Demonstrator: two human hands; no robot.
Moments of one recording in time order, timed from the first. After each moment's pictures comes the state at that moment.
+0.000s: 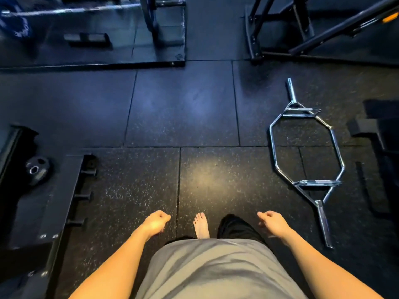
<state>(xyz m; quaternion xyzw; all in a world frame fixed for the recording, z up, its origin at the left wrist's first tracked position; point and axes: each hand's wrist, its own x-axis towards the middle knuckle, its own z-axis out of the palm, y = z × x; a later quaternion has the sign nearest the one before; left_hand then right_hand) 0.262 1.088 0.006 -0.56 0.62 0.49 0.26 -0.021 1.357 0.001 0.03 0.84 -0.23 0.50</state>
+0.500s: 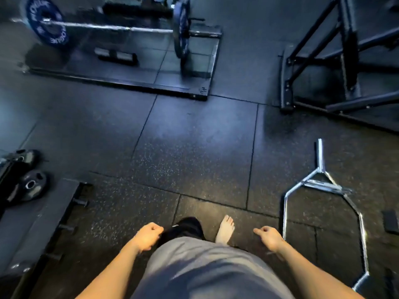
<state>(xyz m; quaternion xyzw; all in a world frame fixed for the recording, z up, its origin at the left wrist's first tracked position) 0.021 0.857 0.003 -0.66 0.51 0.52 0.18 -0.320 1.059 -0.005 -0.10 0.84 -0.09 0.52</state>
